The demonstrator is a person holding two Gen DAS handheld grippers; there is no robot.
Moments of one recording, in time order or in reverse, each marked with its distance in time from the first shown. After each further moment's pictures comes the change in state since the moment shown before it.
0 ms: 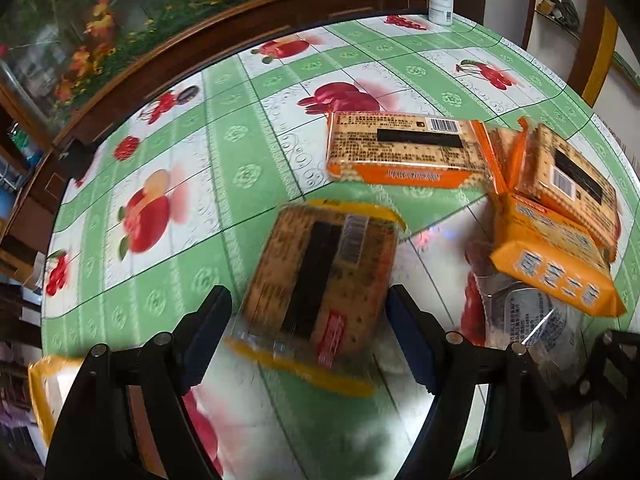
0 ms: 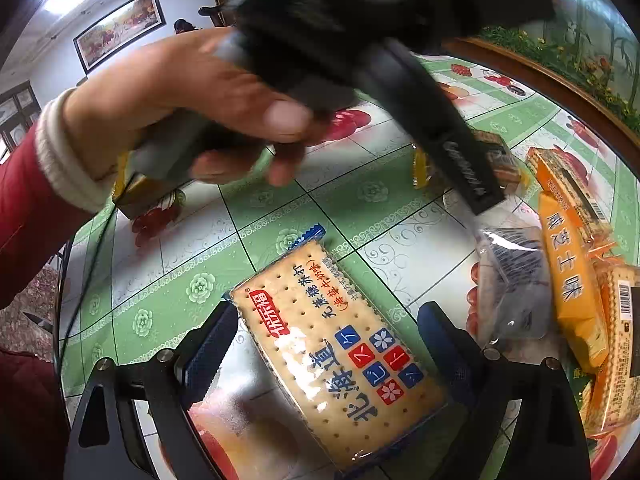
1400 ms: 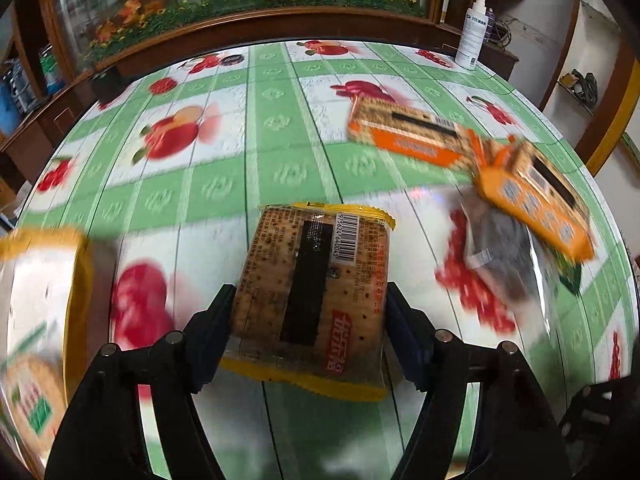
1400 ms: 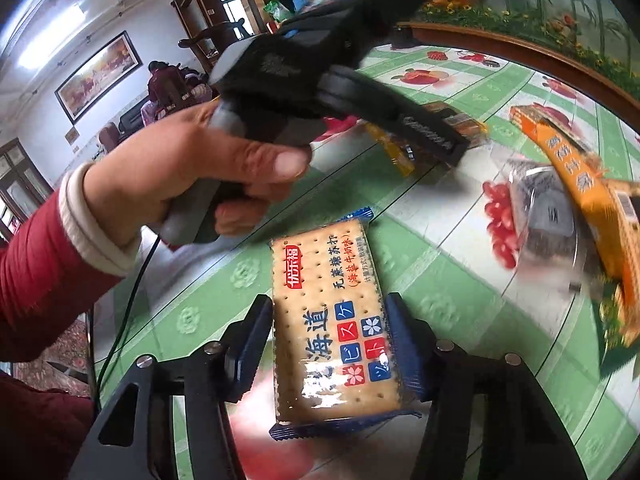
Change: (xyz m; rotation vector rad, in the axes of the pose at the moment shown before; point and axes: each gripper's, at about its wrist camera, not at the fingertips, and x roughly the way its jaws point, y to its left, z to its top) left arm -0.023 0.011 -0.070 -0.264 -0.092 -0.067; right arm -0.020 0.023 -0.033 0.176 -0.055 0.033
